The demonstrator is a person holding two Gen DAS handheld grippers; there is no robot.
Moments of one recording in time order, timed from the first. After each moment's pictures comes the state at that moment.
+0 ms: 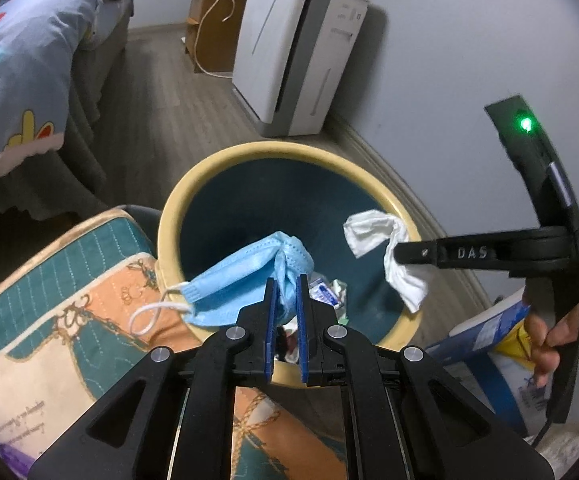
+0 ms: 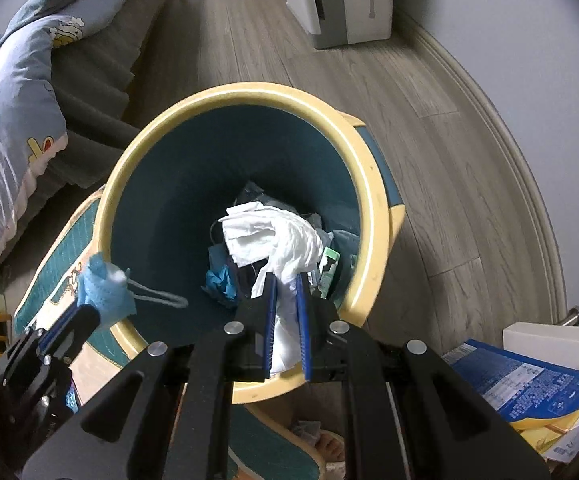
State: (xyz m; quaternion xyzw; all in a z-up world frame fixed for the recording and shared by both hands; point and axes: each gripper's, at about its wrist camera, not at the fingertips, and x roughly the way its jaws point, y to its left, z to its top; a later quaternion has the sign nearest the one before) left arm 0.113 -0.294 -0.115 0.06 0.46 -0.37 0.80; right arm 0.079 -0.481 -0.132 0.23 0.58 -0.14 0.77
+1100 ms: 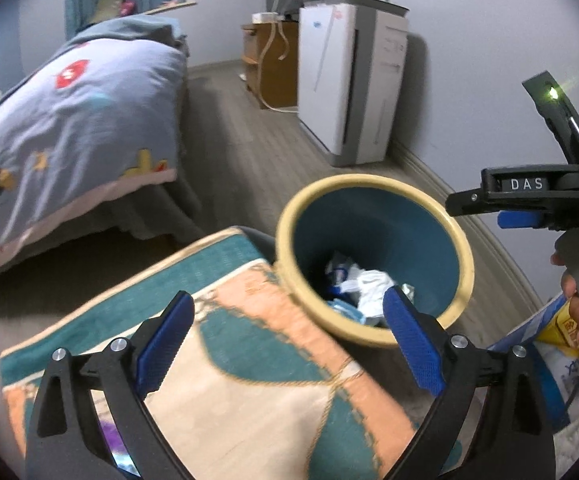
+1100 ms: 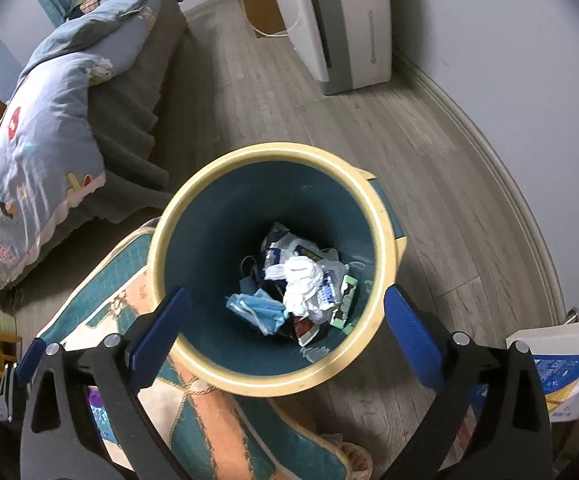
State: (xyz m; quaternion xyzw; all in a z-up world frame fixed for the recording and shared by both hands) left arm 0.086 -0.223 -0.056 0.11 0.40 -0.26 0.87; right arm 0.069 -0.457 -0.073 0.24 0.52 -0.14 0.81
